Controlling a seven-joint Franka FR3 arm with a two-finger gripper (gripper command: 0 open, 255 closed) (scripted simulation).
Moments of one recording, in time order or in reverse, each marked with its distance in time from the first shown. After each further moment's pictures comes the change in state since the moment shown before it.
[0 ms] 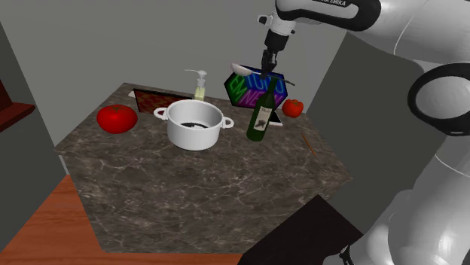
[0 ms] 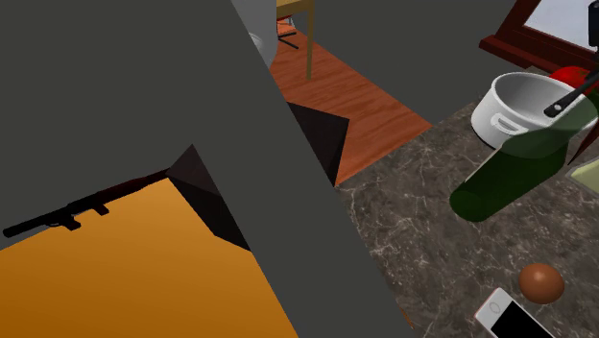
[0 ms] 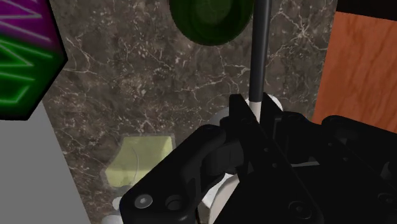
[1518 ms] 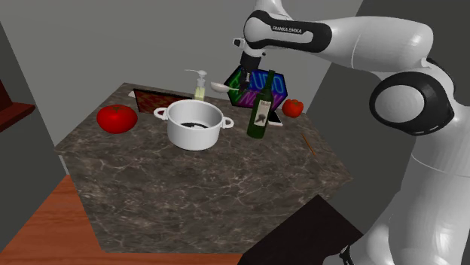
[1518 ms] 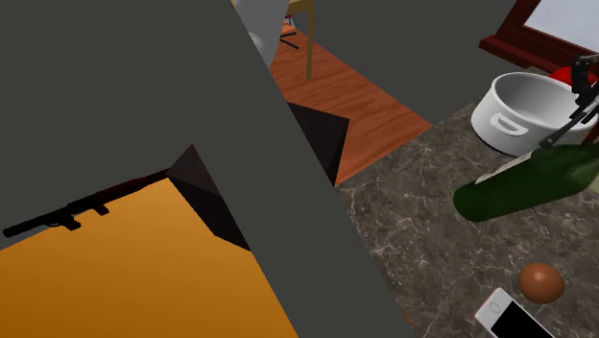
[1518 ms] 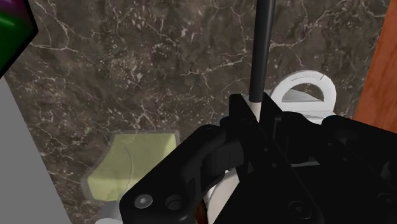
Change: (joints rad) arm 0.023 0.179 0.023 0.014 0.034 0.158 0.049
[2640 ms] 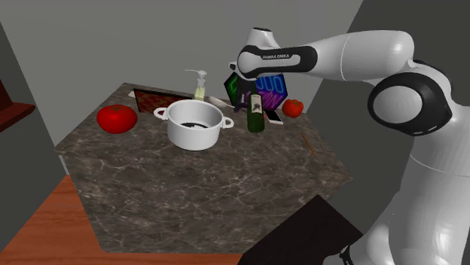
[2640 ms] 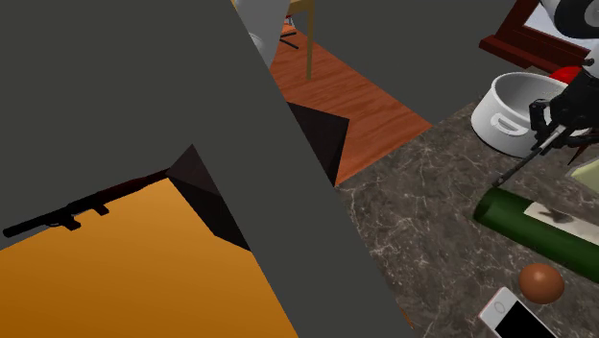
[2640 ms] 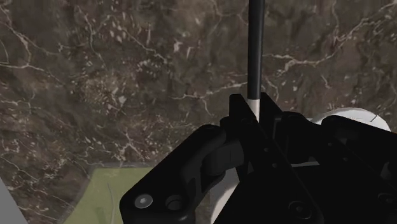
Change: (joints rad) arm 0.007 0.010 0.004 -0.219 0.004 0.230 0.000
